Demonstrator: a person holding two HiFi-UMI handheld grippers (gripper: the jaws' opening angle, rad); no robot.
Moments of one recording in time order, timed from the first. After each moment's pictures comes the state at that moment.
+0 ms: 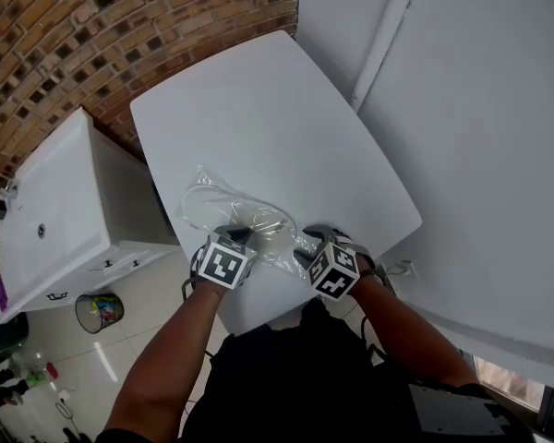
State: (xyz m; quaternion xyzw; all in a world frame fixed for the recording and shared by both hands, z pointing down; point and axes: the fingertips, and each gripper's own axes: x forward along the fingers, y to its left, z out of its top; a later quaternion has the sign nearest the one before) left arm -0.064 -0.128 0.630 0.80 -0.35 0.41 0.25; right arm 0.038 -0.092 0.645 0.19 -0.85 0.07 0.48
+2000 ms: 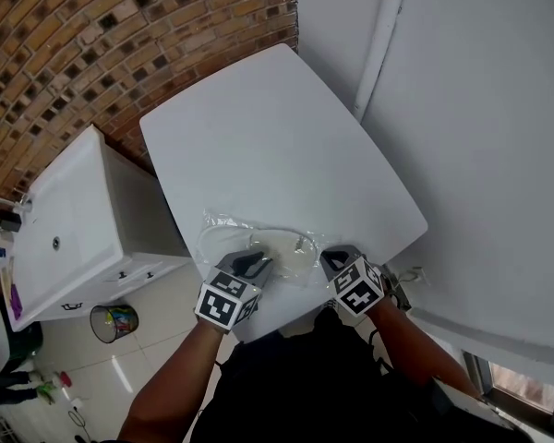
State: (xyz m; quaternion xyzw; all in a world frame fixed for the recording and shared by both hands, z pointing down) left arm -0.035 -0.082 0.574 0.85 -0.32 0.33 0.26; right arm 0.078 -0.082 0.623 0.28 -0.84 0.17 0.43
